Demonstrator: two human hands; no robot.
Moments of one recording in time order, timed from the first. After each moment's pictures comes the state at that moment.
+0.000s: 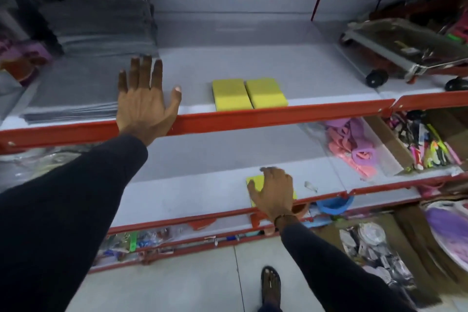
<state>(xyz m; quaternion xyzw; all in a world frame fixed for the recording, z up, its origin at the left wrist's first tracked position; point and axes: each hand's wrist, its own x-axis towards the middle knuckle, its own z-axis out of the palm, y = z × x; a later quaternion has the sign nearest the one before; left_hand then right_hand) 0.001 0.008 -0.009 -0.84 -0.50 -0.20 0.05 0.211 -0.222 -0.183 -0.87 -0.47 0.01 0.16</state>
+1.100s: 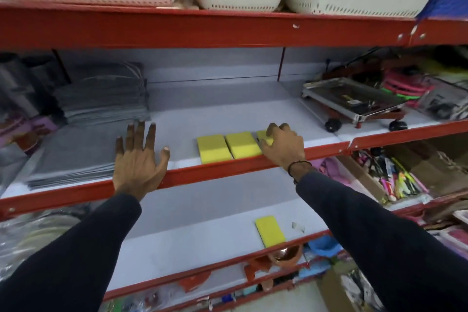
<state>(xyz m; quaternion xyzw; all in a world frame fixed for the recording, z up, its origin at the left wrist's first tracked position) -0.004 0.005 -0.006 -0.85 -0.50 -0.17 0.05 0.313 -0.152 0.022 -0.87 -0.44 -0.08 0.18</state>
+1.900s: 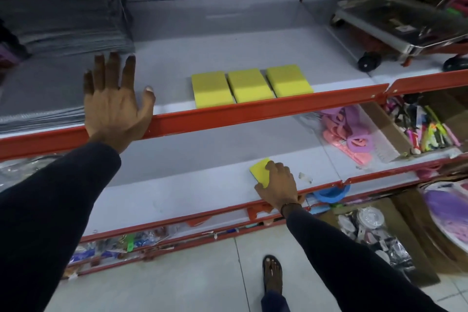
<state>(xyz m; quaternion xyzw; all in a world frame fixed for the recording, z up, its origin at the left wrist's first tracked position) 0.001 0.008 -0.013 -0.84 -0.50 -0.20 0.07 0.272 -0.229 -0.230 -0.87 -0.46 0.12 0.15</state>
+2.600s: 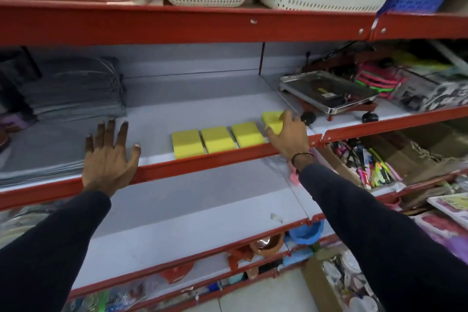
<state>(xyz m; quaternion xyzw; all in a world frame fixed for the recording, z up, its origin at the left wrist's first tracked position) -0.003 0.002 -0.007 -0.85 -0.50 -0.17 0.03 0.384 -0.200 0.028 -0.87 -0.40 -0.07 0.29</state>
